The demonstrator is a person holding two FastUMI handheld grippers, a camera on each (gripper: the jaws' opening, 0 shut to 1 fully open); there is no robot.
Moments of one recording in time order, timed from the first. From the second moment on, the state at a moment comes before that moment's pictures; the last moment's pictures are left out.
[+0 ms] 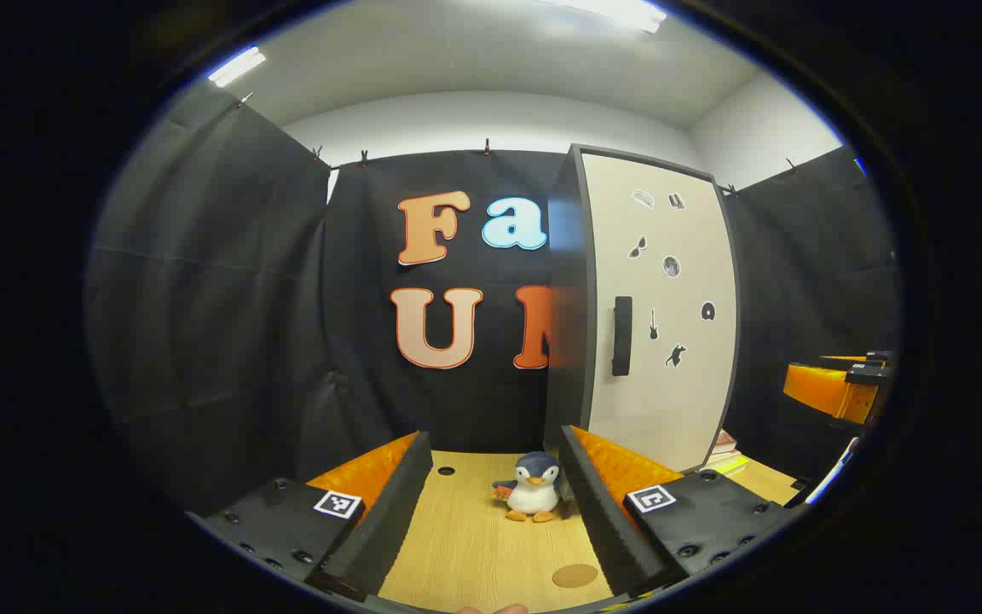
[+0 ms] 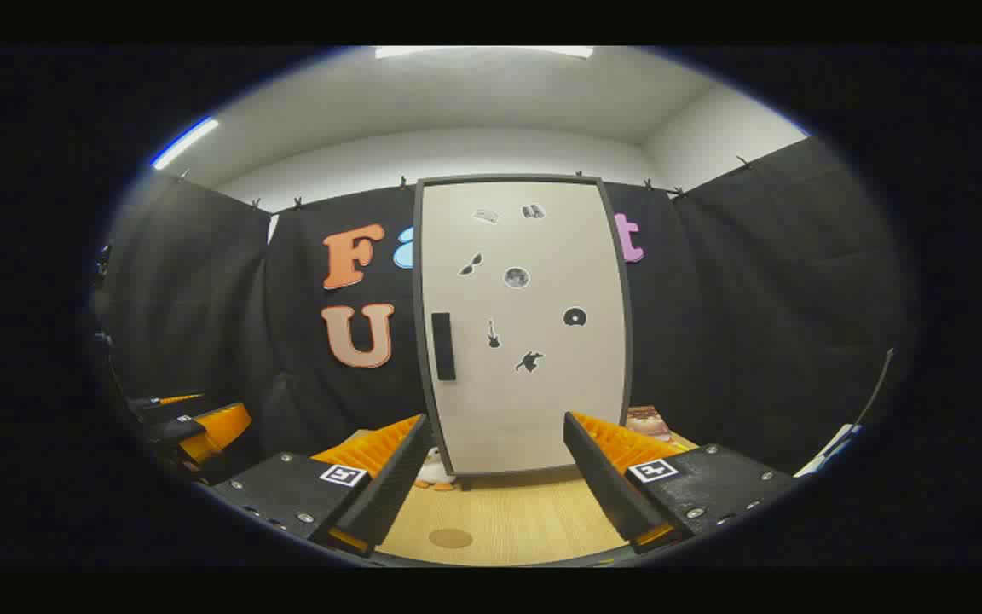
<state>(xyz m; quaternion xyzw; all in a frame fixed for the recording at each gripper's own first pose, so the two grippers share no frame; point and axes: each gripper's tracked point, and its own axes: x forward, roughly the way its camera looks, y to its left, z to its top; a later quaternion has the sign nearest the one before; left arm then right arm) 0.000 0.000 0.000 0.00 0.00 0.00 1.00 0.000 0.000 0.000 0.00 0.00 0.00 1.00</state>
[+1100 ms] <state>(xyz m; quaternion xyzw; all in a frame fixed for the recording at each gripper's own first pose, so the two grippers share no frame) 0.038 0.000 -0.015 0.01 0.01 -0.02 1.00 0.036 0.001 -0.005 0.01 0.00 -0.01 1.00</state>
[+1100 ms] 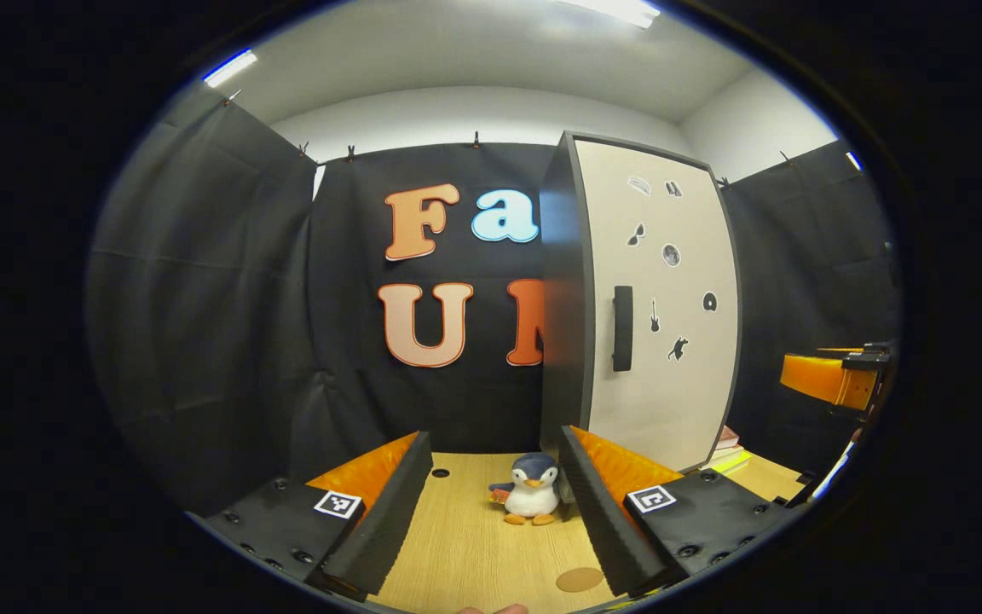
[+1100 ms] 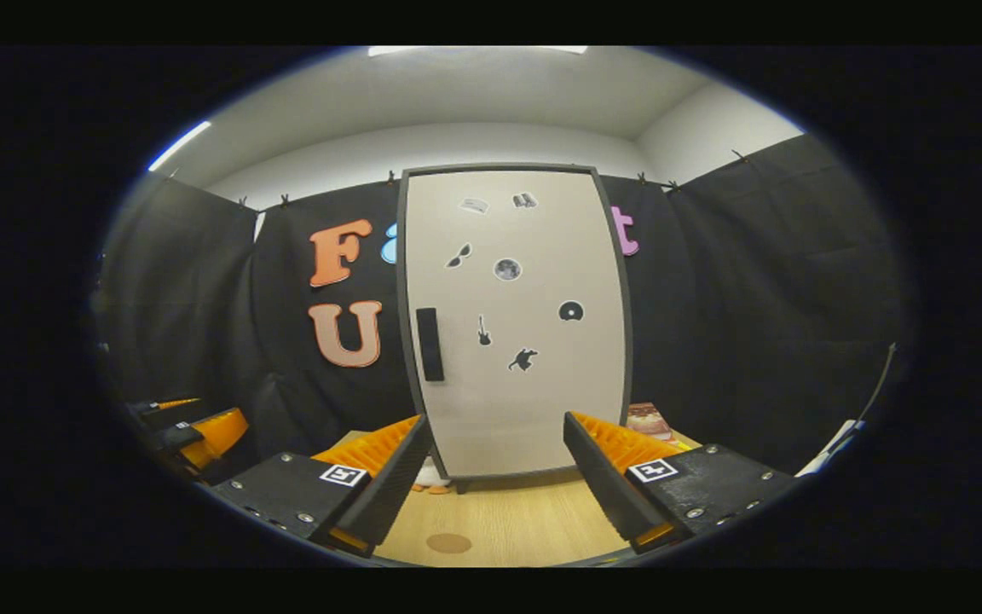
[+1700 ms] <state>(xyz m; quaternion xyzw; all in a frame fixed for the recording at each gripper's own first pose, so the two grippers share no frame) 0.073 0.036 -0.034 -0.02 0.03 -0.04 1.00 0.104 0.065 0.012 -0.01 -0.01 -0.01 1.00</state>
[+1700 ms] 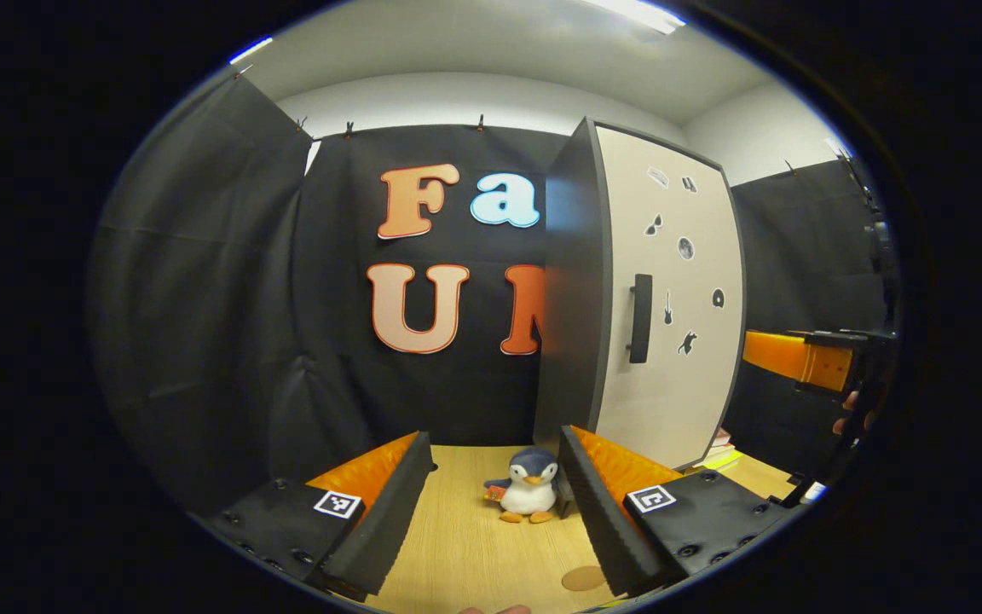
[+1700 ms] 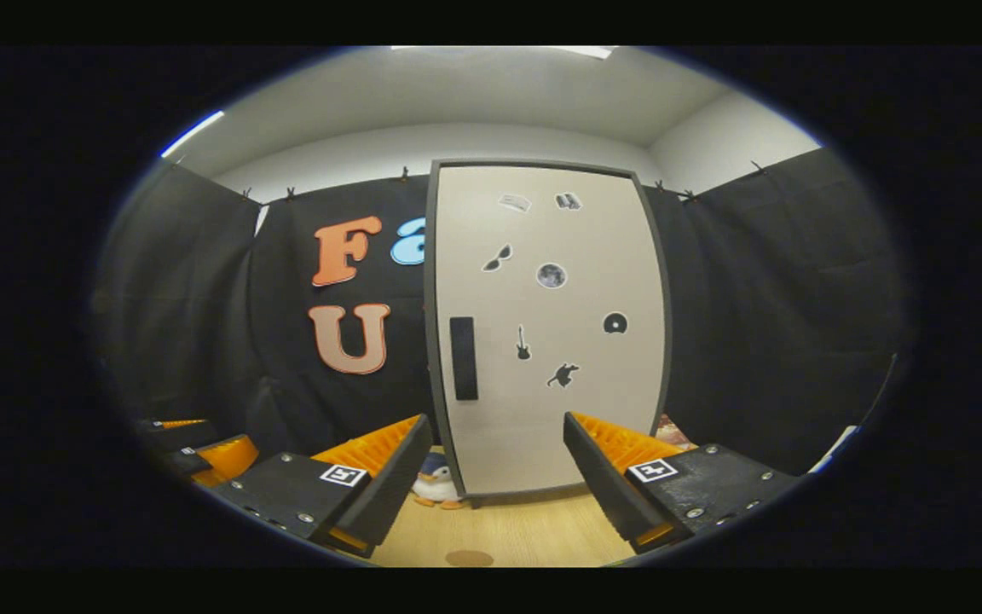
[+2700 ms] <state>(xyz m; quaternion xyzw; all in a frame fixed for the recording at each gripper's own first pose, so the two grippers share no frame) 0.123 0.113 -0.065 0.01 0.07 0.11 0.99 0.312 0.097 0.007 0.01 0.00 0.06 1.00</state>
